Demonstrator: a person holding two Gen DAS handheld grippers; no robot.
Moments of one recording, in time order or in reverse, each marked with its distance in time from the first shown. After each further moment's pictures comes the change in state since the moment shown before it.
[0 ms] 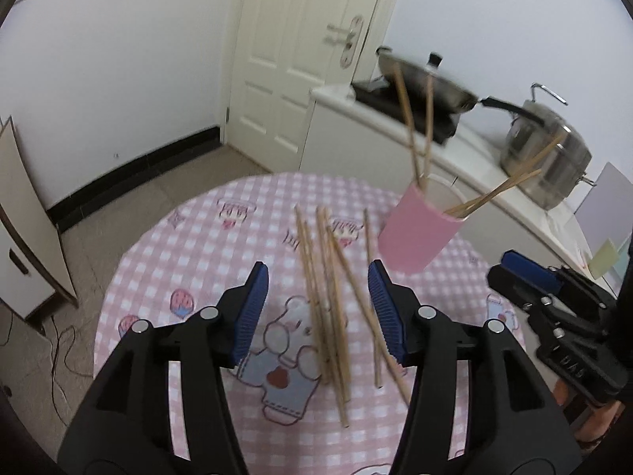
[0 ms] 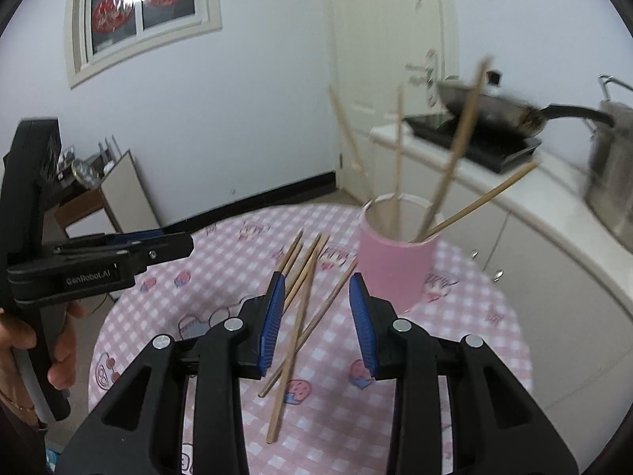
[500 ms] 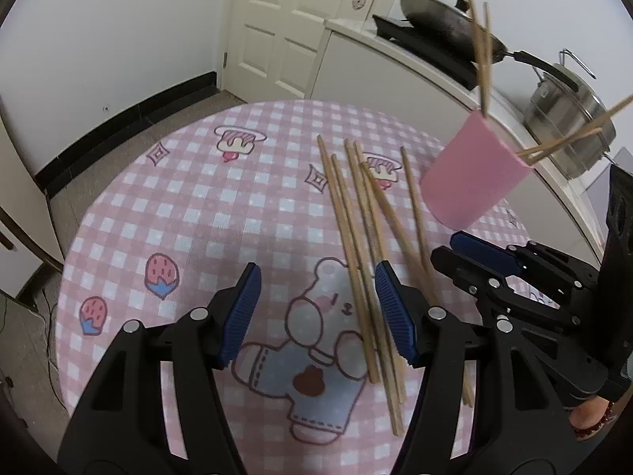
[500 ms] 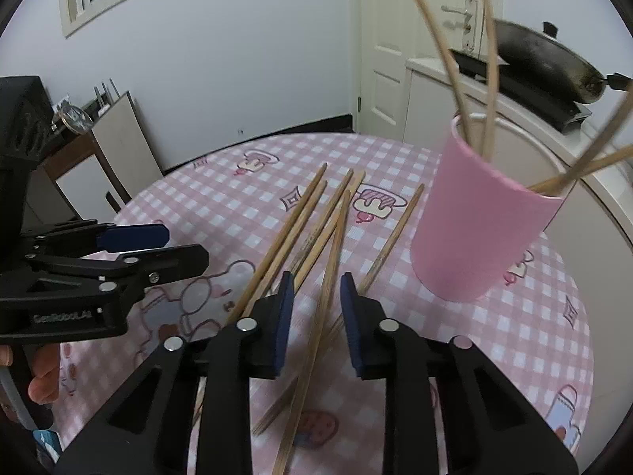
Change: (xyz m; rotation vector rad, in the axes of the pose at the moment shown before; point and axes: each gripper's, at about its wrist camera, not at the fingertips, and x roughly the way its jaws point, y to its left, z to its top) left arm 0.078 0.032 -0.021 -0.023 0.182 -0.021; right arm 0.103 0.019 -0.015 -0.055 0.205 0.021
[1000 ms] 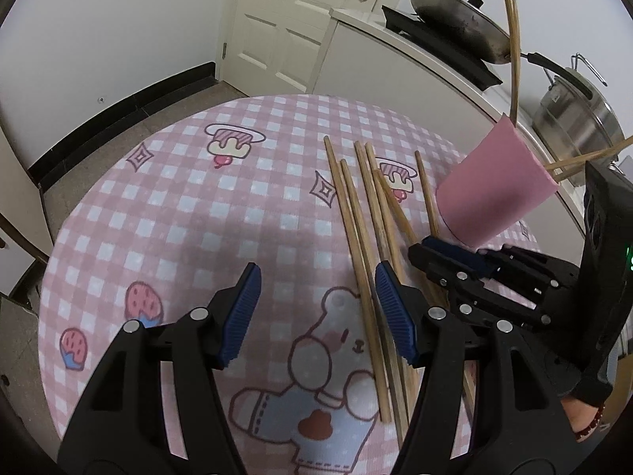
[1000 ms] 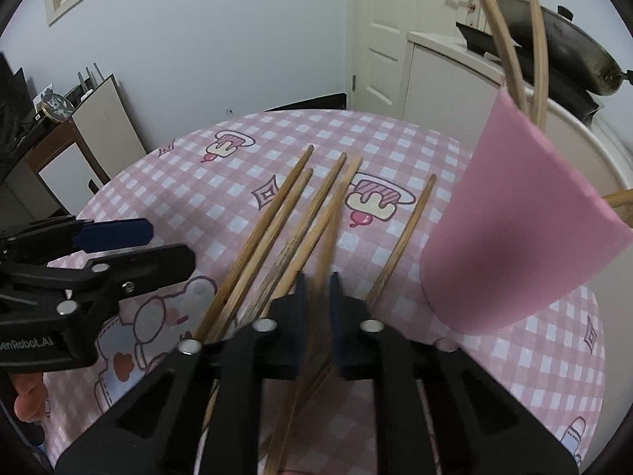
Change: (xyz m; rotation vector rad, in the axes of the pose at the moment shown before) left arm 0.031 0.005 0.018 -0.011 0.029 -0.011; right arm 0.044 -0.012 0.014 0.006 0.073 -0.021
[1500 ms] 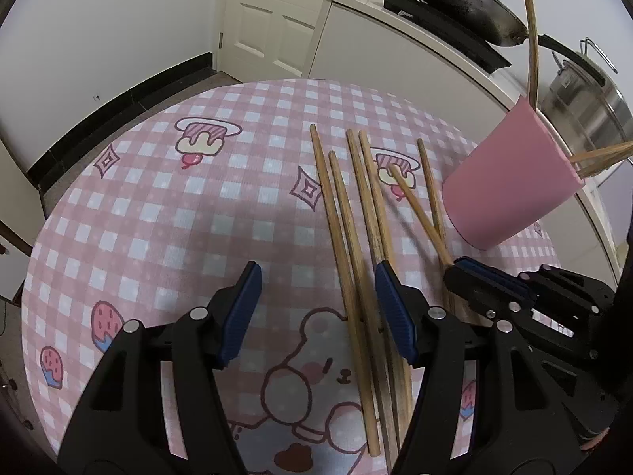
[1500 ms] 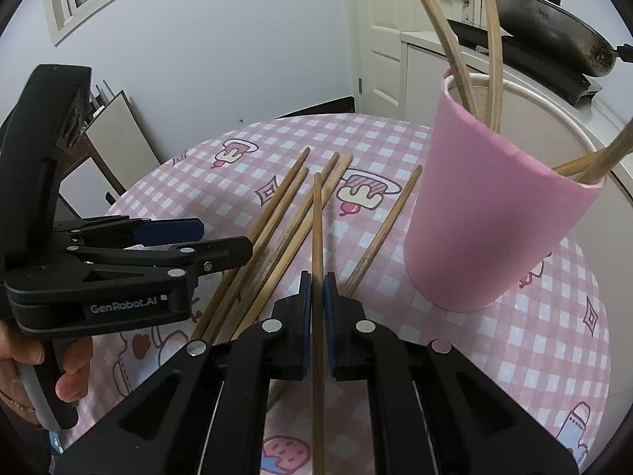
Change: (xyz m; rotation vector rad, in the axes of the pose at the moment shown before) left arm 0.027 -0.013 0.009 0.021 0.049 0.024; right arm -0.025 -0.016 -0.011 0.040 -0.022 0.070
